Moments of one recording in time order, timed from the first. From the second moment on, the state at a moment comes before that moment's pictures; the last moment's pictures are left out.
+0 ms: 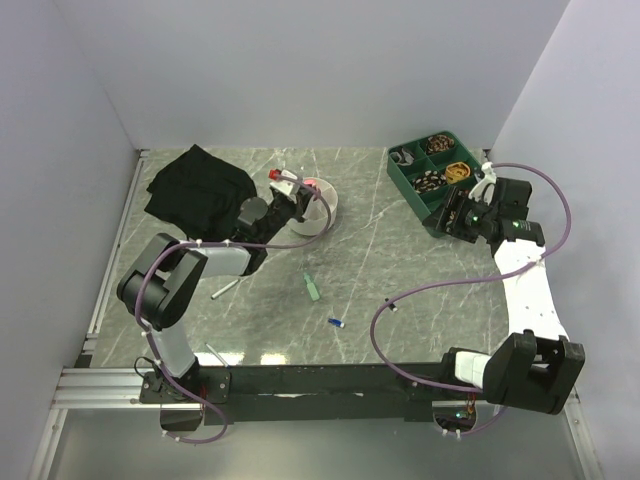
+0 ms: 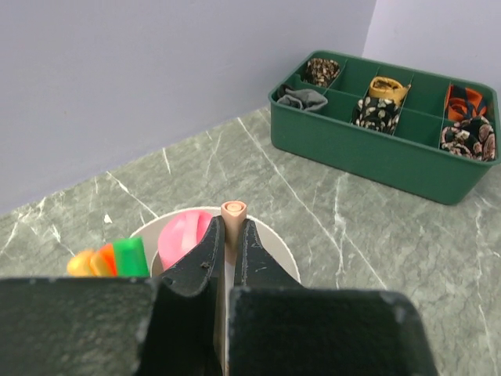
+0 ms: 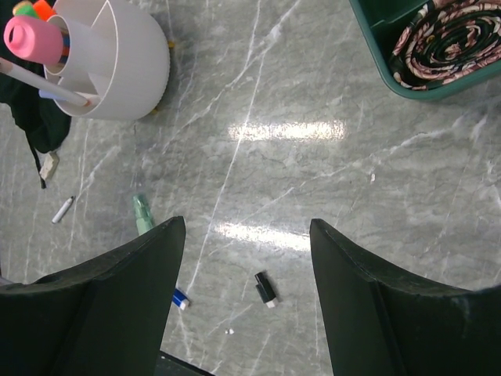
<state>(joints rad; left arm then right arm) -0.55 1.78 0.86 1.05 0.13 -0.04 -0.20 1.20 1.04 -0.61 -0.51 0.22</state>
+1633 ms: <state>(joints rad) -0.69 1.59 1.09 -0.43 -0.12 -0.40 -0.16 1.20 0.98 -0.55 -0.55 0.28</state>
